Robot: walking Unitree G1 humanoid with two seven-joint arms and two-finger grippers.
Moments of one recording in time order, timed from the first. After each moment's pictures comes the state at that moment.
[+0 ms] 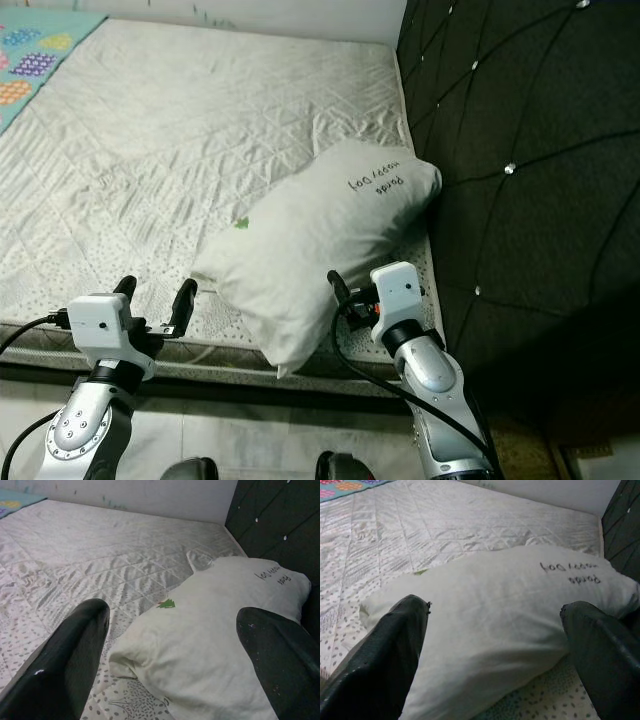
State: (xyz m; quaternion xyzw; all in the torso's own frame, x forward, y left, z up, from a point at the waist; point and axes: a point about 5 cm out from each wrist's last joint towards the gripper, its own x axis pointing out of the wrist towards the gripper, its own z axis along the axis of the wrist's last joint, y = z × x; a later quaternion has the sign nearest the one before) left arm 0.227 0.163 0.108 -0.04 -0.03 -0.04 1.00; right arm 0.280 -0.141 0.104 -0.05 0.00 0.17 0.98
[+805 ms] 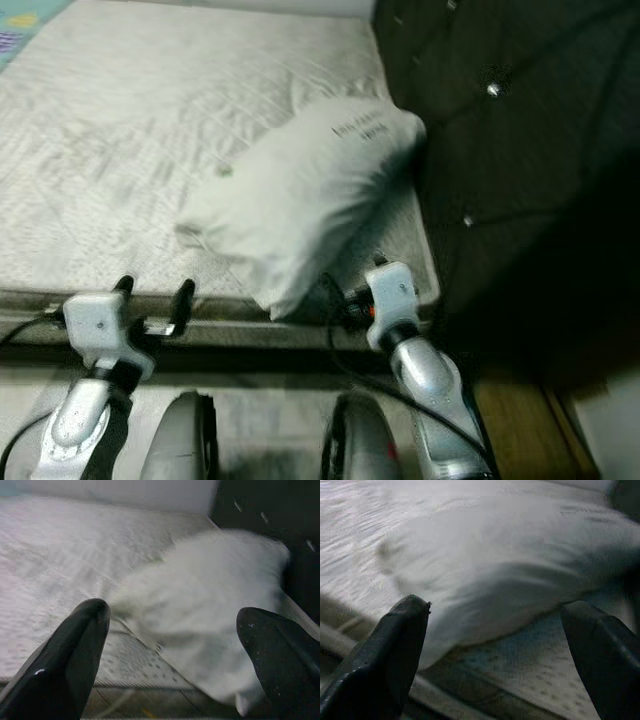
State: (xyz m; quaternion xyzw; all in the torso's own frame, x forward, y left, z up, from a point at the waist) left arm 0.230 0.160 0.117 -0.04 -0.05 -0.05 1.00; right arm 0.276 -0.140 0.098 -0.05 0.01 0.18 0.98
